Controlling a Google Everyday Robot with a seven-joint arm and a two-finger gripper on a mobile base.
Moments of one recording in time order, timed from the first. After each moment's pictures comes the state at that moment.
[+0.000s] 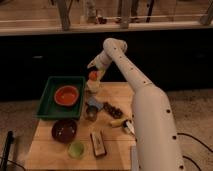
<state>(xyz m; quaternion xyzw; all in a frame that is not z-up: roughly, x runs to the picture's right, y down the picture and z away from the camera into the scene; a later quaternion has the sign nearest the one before) -0.059 -0.106 0.916 -0.12 -0.32 -0.26 0.90</state>
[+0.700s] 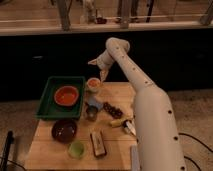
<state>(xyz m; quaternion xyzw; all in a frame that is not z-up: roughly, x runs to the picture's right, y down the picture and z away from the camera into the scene) -0.043 -0.103 0.913 -0.13 -0.32 -0.26 0.90</state>
